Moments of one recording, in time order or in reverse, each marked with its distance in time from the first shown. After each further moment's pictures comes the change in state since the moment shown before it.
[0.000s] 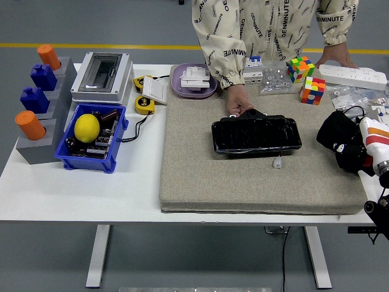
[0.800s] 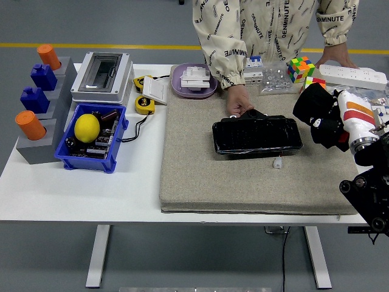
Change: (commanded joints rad) left arm -0.006 0.003 -0.004 0.001 0.003 0.000 0.000; right arm 0.086 0.084 -0.061 0.080 0.067 -0.012 -0.066
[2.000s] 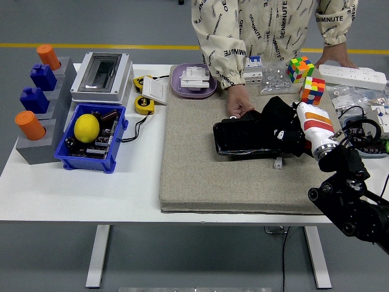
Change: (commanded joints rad) left arm -0.009 0.004 0.003 0.001 -0.001 0.000 0.001; right arm 0.065 0.103 -0.166 -0.044 0.024 0.025 -0.013
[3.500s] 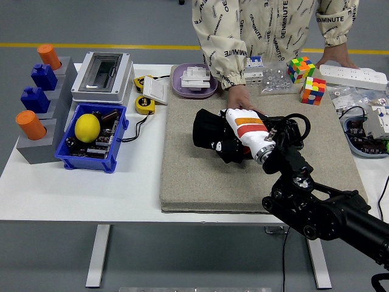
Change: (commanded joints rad) left arm -0.006 0.005 0.010 0.000 0.000 0.000 0.000; right arm 0.109 0.091 -0.275 0.020 0.049 0.007 -0.004
